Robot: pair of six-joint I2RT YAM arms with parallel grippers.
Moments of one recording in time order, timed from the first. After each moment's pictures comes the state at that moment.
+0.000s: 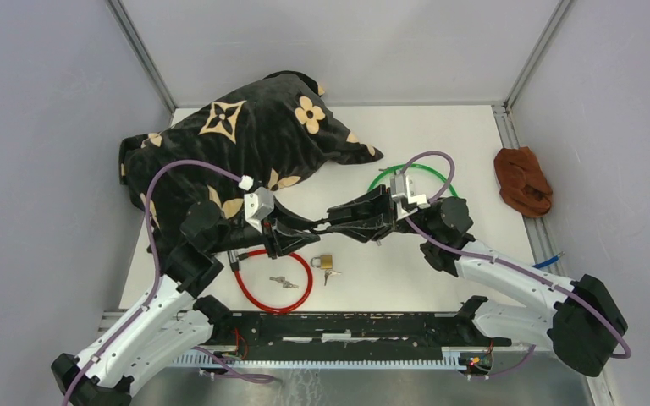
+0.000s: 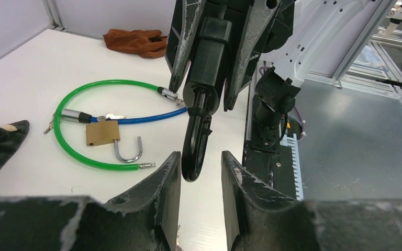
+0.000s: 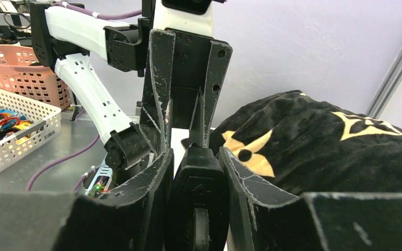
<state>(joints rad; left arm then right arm) -0.62 0.67 0.66 0.07 0.76 -0.14 0.77 1.11 0.62 0.96 -0.78 0.22</state>
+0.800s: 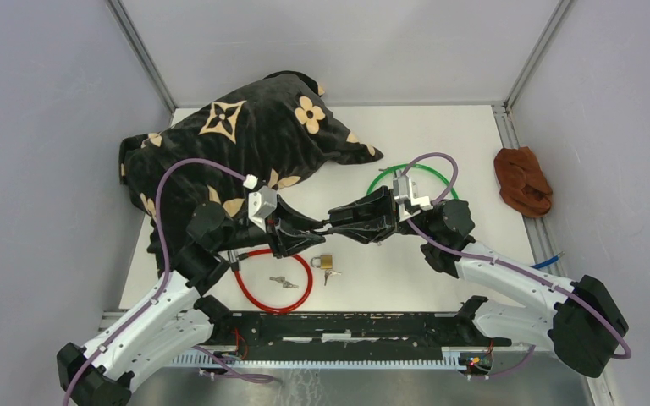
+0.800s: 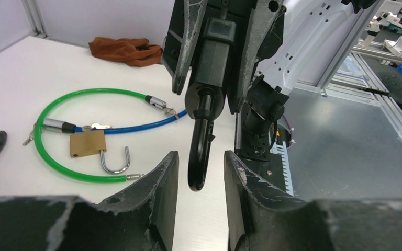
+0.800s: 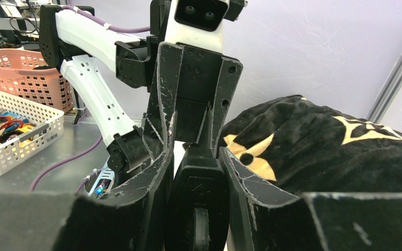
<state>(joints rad) -0.62 0.71 0.60 0.23 0.79 -0.22 0.77 1.09 0.60 1.00 -0.77 0.24</state>
